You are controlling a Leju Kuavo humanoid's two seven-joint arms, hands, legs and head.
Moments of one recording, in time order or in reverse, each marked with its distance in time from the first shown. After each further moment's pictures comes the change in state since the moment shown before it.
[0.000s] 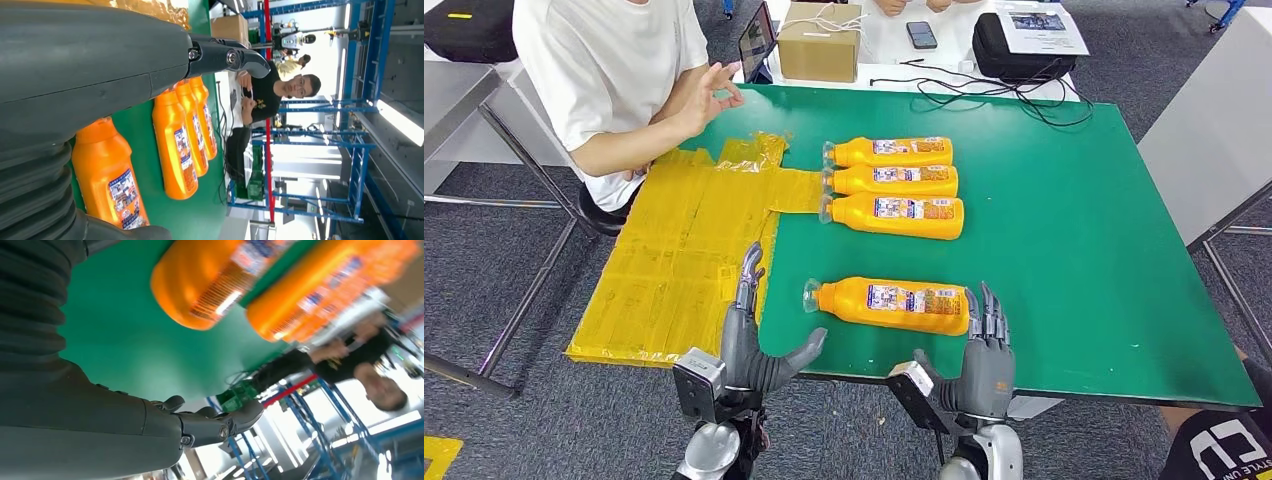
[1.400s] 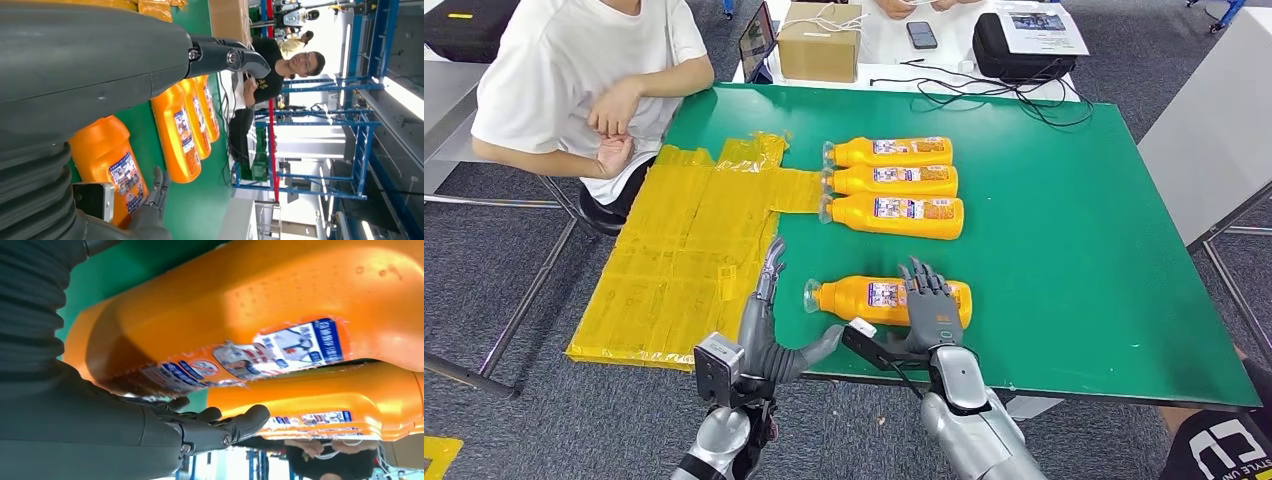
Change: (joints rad) left arm -0.064 -0.012 0.001 0.091 -0.010 -0.057 0.000; right arm -0.408 -0.073 0.264 0.508 0.241 0.249 0.347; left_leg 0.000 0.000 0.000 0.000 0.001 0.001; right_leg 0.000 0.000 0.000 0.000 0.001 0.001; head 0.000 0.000
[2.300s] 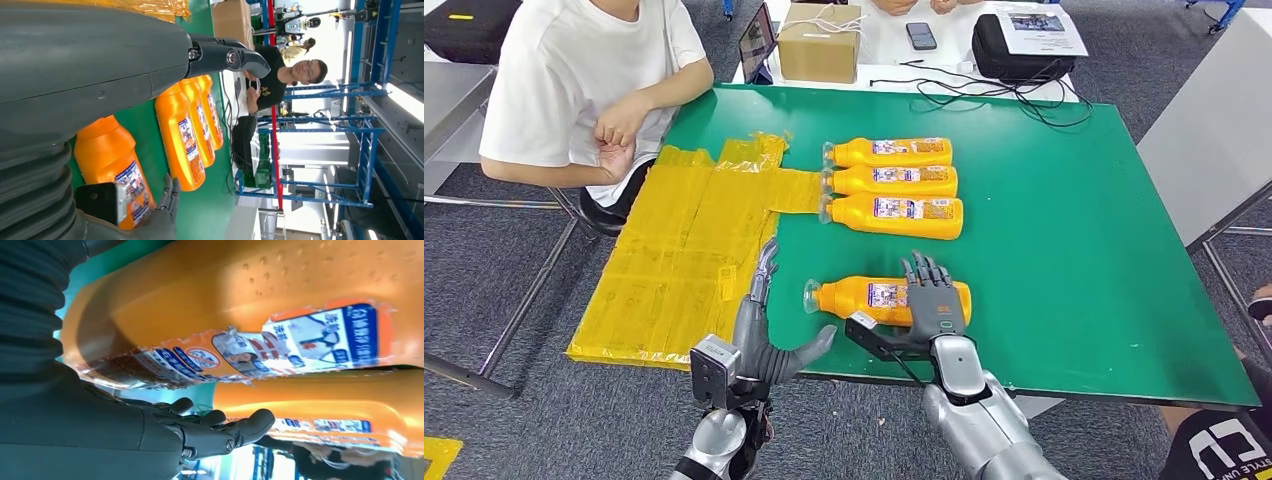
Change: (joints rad) left arm 0.011 -0.002 0.025 -0.006 -0.022 0.009 0.000; right arm -0.053 -0.032 0.052 0.028 0.032 0.114 0.111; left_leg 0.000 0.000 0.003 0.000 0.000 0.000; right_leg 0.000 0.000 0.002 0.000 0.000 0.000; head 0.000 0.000
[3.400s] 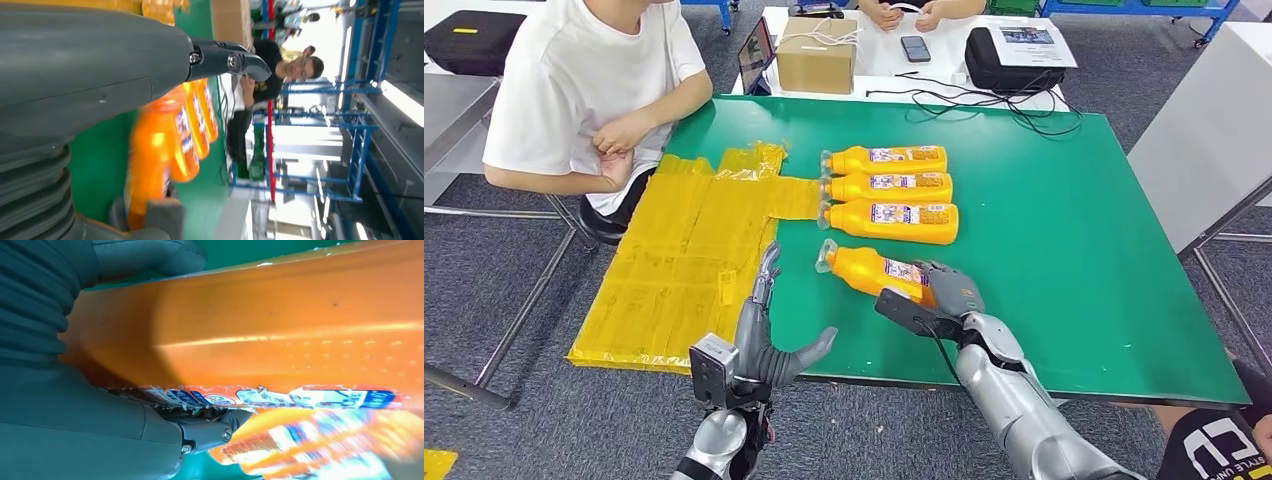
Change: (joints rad) left arm -0.002 -0.001 0.005 0.023 0.034 -0.035 0.000; right arm -0.068 -0.023 -0.125 0.140 -0.492 0.187 -0.428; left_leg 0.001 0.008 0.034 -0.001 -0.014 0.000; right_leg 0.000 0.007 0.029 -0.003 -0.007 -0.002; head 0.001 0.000
